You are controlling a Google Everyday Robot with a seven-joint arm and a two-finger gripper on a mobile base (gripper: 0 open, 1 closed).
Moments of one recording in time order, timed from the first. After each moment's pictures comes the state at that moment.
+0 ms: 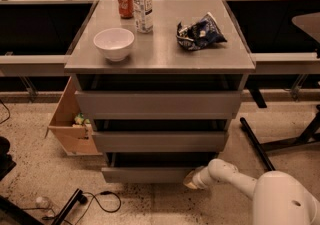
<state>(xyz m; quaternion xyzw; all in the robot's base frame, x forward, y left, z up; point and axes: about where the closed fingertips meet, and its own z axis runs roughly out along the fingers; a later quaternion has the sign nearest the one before) 0.605 -0.151 0.159 -0.55 0.79 0.15 0.24</state>
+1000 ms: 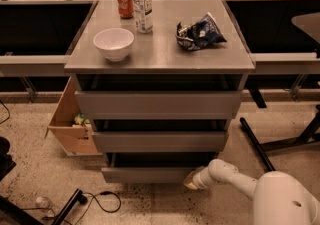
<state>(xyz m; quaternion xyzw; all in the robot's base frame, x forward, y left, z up) 0.605 -0.151 0.159 -0.55 0.79 0.15 0.24</state>
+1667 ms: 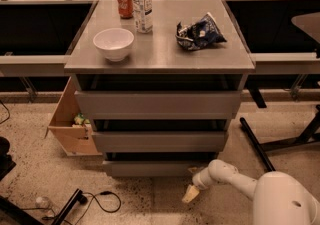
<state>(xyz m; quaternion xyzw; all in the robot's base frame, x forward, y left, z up) 0.605 -0.151 0.159 -0.55 0.79 0.15 0.24</state>
